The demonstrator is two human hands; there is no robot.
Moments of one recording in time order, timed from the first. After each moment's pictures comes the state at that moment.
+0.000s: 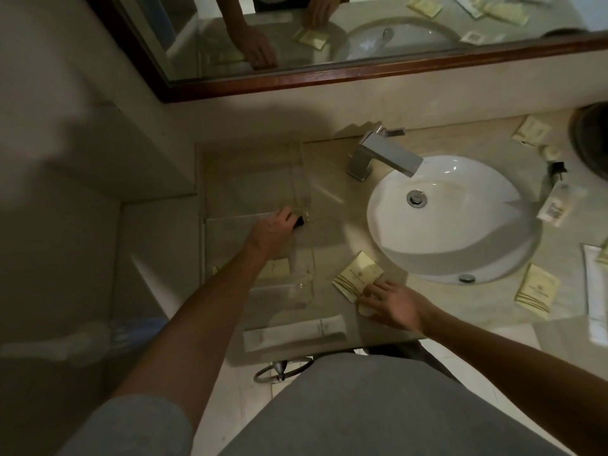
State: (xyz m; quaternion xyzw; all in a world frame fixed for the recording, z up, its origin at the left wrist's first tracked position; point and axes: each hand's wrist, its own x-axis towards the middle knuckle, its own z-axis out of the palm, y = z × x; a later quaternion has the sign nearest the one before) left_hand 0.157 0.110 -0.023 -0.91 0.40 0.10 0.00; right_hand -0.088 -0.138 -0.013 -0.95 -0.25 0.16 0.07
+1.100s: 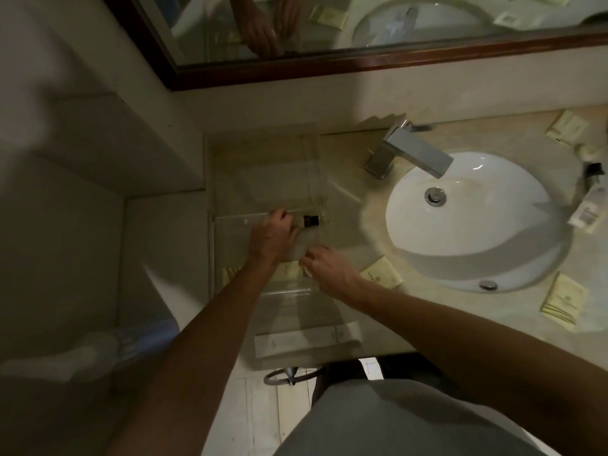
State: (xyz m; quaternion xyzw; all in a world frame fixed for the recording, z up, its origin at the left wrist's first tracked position) left_hand 0.154 0.131 -0.033 -0.96 0.26 0.06 -0.09; right_hand 0.050 -0.005 -0.018 -0.96 -0.16 0.19 0.10
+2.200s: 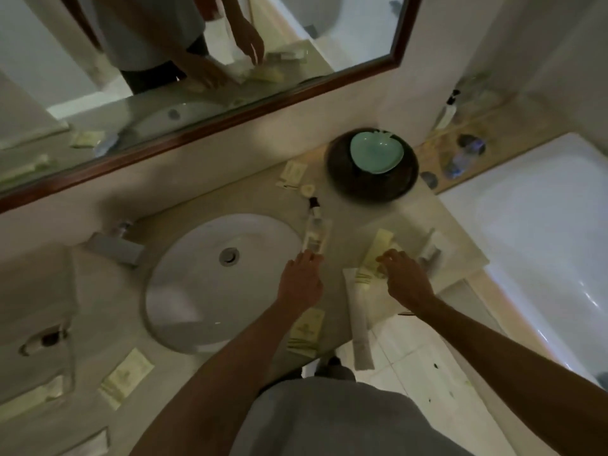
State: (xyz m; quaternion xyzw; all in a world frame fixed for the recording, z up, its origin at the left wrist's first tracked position) left_hand -0.099 -0.447 -0.001 -0.87 0.48 0.12 -0.07; right_hand -0.269 -0.646 0.004 -0.96 0.25 0.08 0.13
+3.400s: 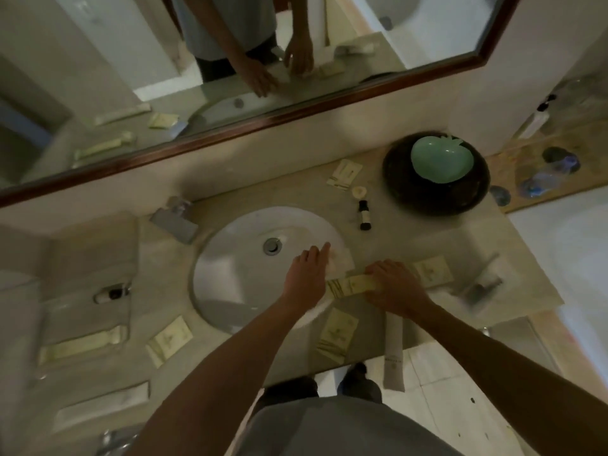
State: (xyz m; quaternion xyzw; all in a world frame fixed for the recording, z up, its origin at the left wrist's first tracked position) left_hand -0.061 -0.401 0.002 -0.91 0.40 0.12 -0.03; right_hand -0.190 -0.599 0.003 -0.97 0.06 0.10 0.23
